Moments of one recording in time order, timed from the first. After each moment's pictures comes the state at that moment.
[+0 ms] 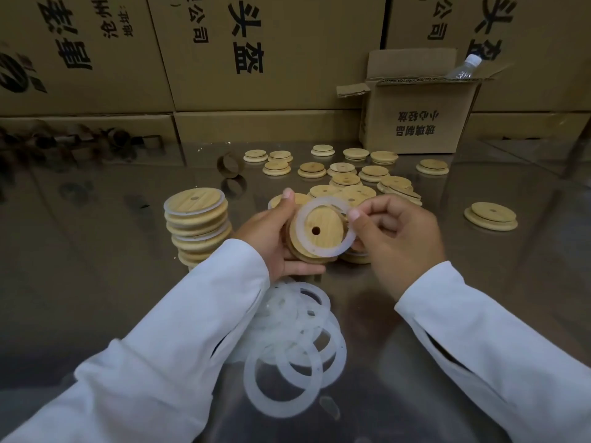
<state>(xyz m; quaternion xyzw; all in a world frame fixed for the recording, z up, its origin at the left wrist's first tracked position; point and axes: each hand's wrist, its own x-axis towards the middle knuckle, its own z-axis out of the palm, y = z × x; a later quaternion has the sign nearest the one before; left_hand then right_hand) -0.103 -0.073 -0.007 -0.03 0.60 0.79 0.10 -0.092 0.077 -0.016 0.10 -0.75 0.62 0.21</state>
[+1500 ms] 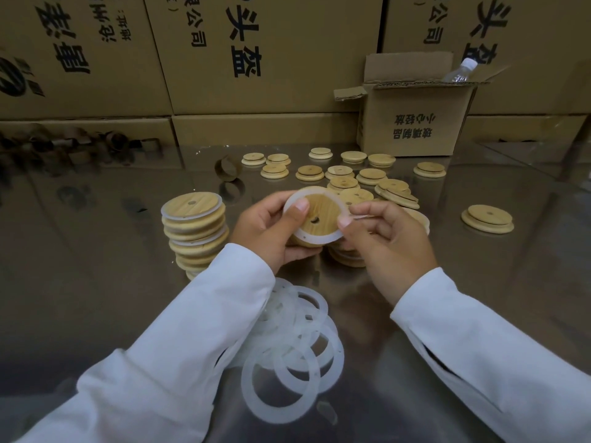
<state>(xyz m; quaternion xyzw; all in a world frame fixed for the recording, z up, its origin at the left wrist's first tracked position) -0.100 -0.073 -0.016 0.11 0.63 0.77 -0.07 -0.091 0.073 -0.016 0.06 -0.72 0.68 0.13</state>
